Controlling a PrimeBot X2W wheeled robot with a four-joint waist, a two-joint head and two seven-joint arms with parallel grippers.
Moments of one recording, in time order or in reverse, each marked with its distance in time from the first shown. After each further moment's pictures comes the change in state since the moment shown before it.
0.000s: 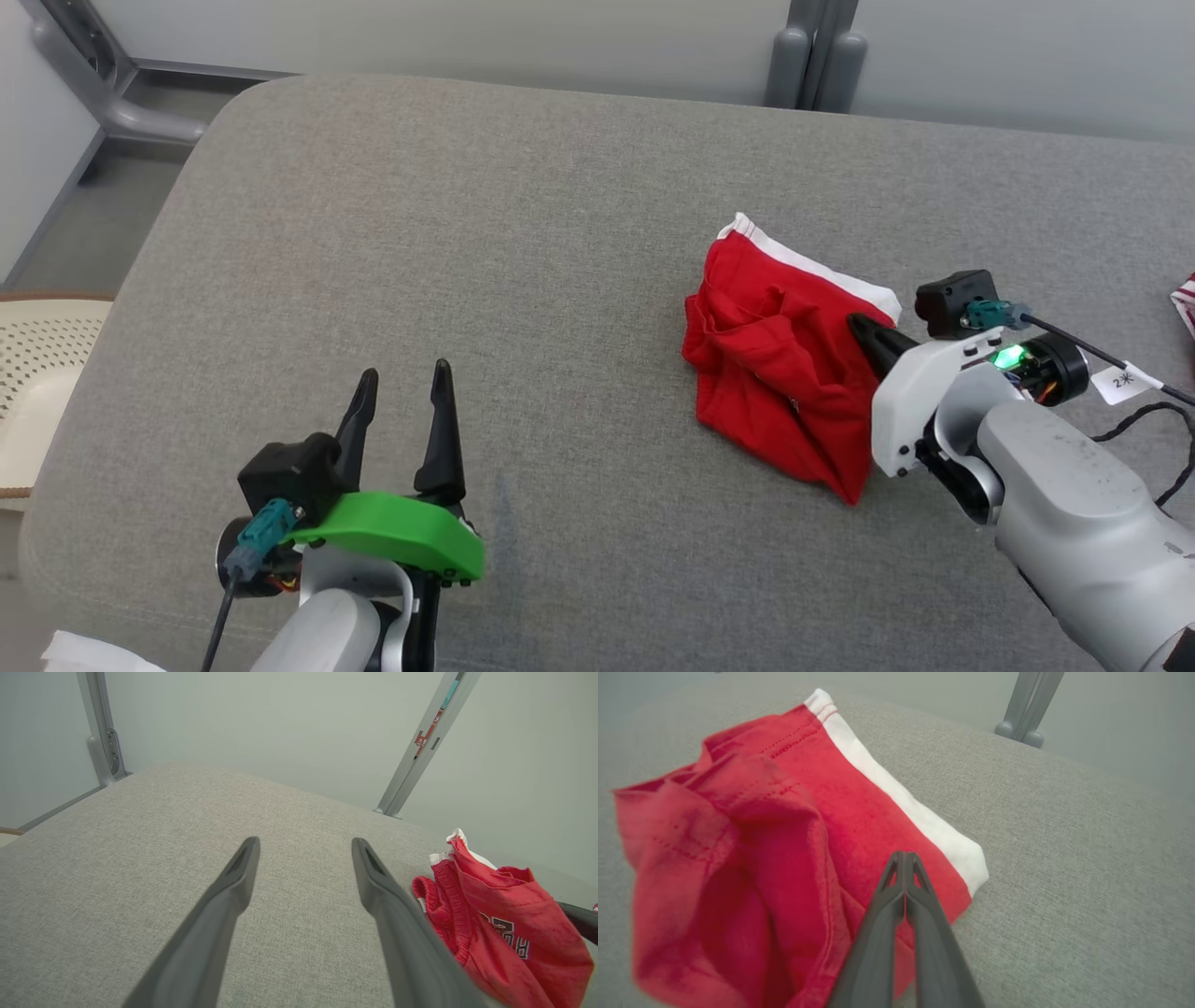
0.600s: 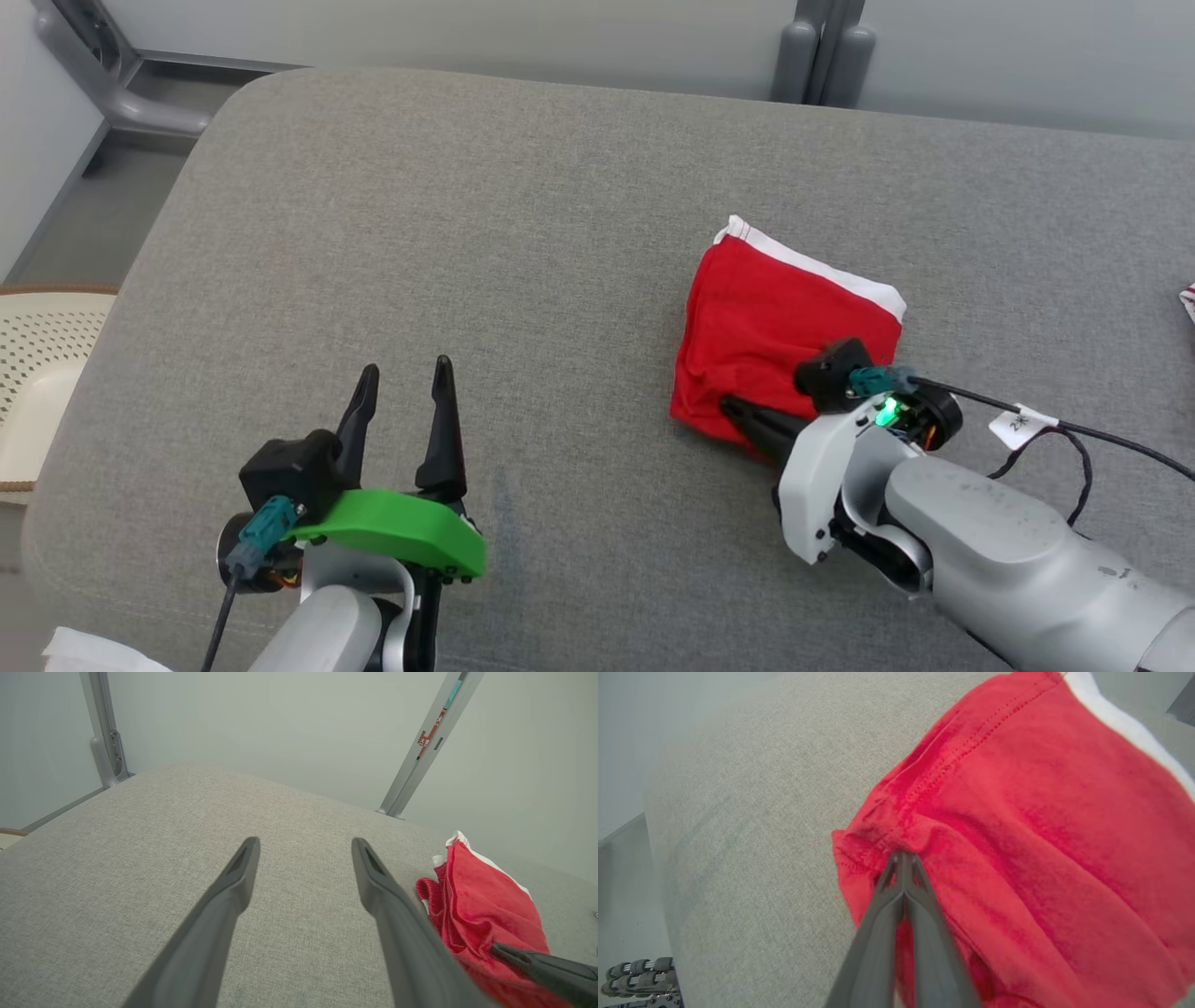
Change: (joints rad) left arm -0.009 0.001 -0.004 0.003 0.000 0.001 -0.007; right arm -0.027 -0.033 0.416 -0.192 0.263 0.000 -0.033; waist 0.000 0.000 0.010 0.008
